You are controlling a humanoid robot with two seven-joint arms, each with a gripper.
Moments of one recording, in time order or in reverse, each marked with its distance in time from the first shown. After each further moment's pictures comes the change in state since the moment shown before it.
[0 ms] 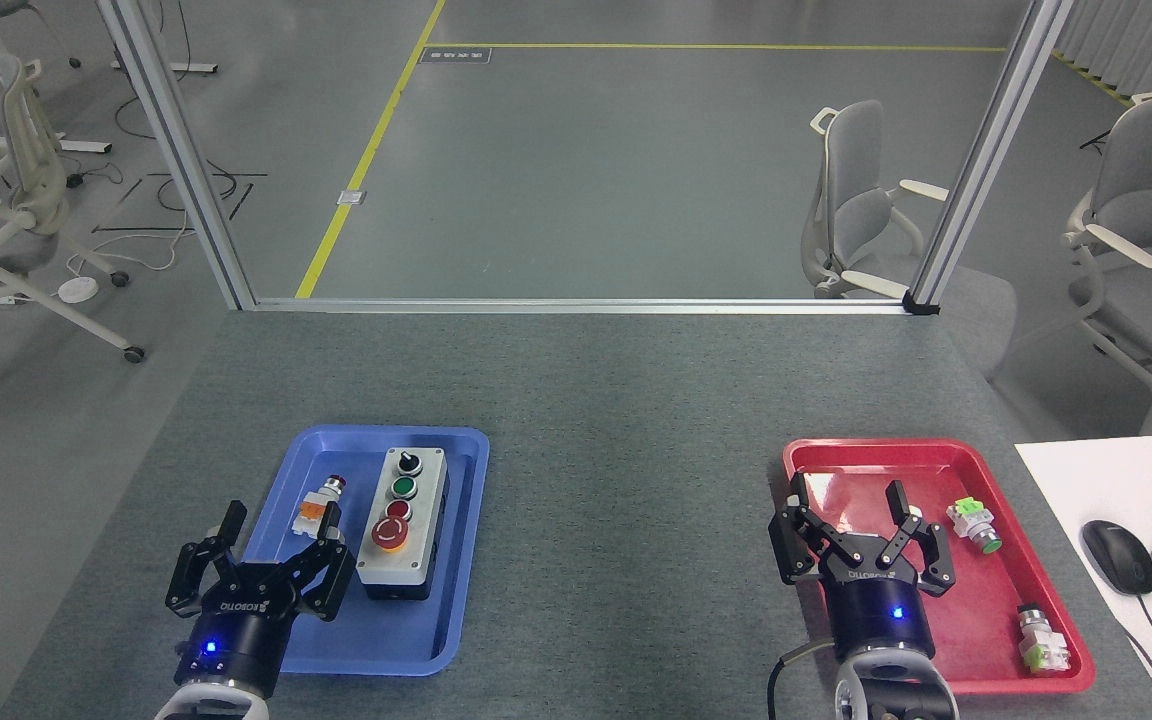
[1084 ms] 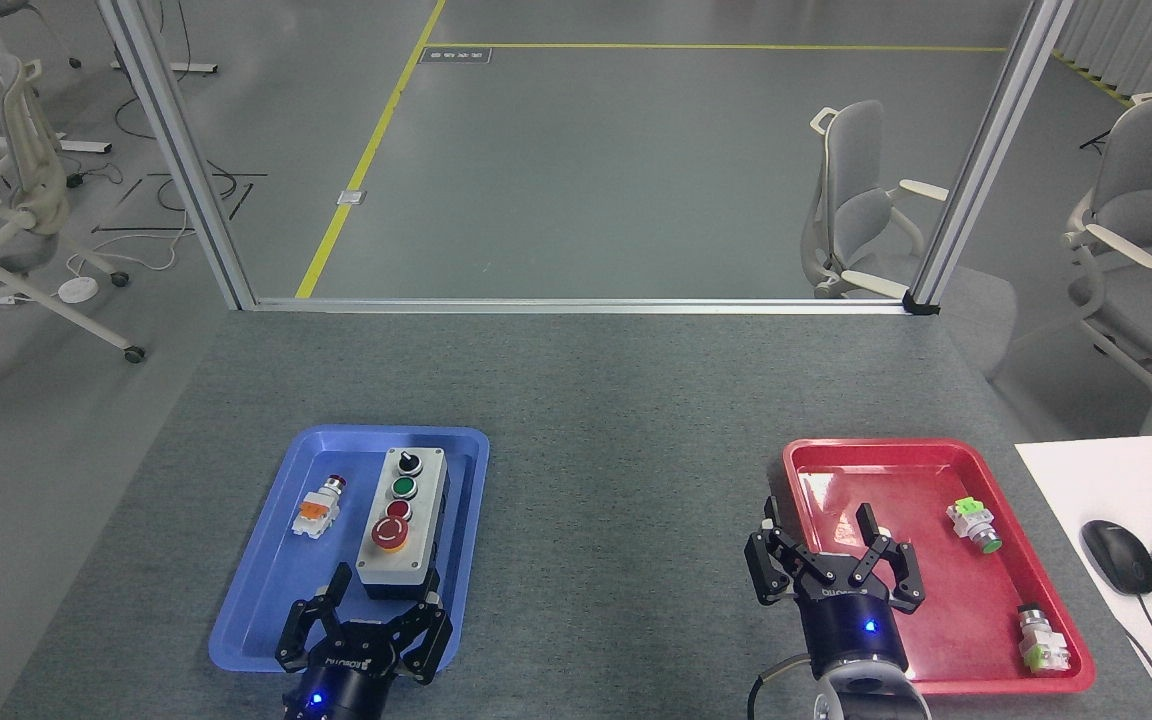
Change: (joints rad) left arm 0.026 -0.078 -0.191 0.084 -0.002 0.073 -0.001; right arm 0.005 0.010 0.032 0.057 0.004 0.002 0.000
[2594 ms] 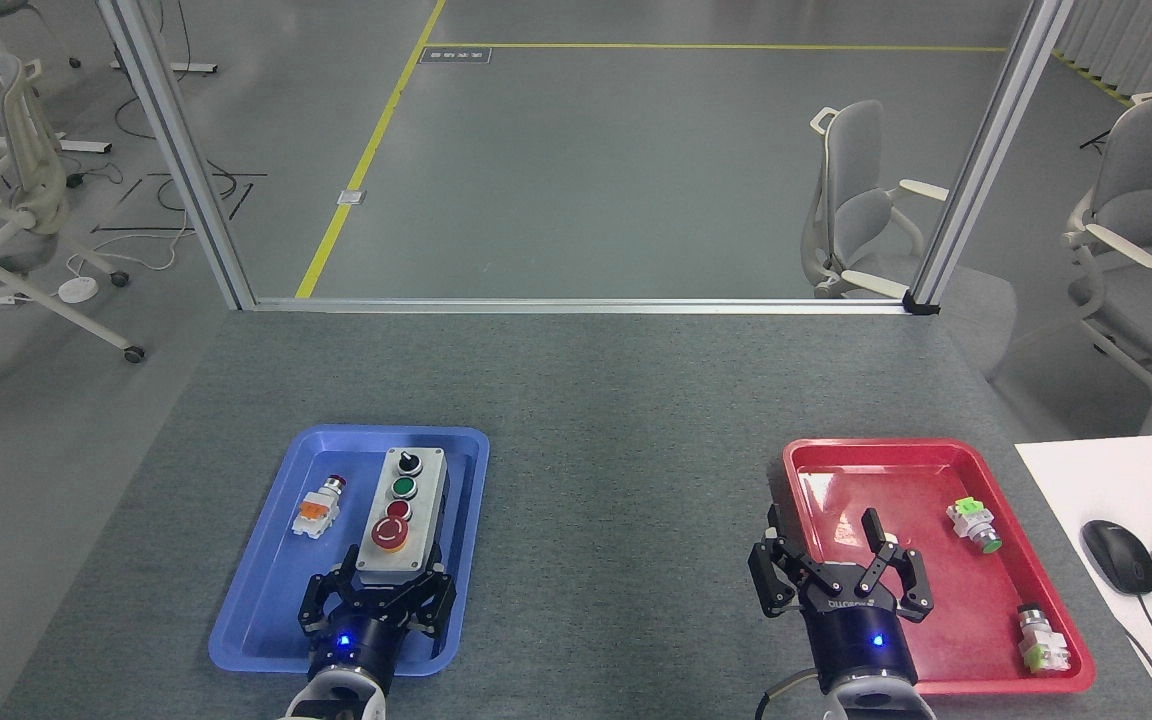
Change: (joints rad) left arm -0.256 -0.048 -0.007 0.442 0.003 0.029 0.013; right arm 0.042 -0.022 0.016 -0.058 -0.003 -0.001 0.000
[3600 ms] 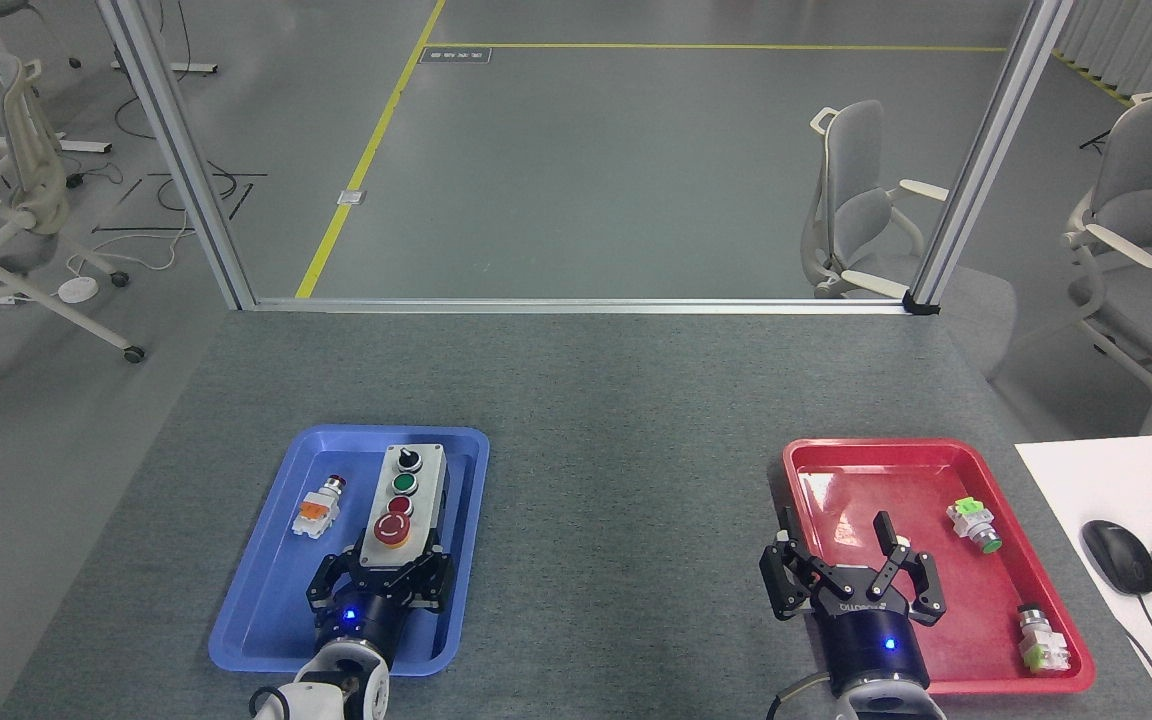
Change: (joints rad) left arm -0.096 -0.006 0.000 0.134 0.011 -0.027 -0.003; right arm 0.010 -0.014 -0.011 -0.004 -0.007 -0.004 -0.001
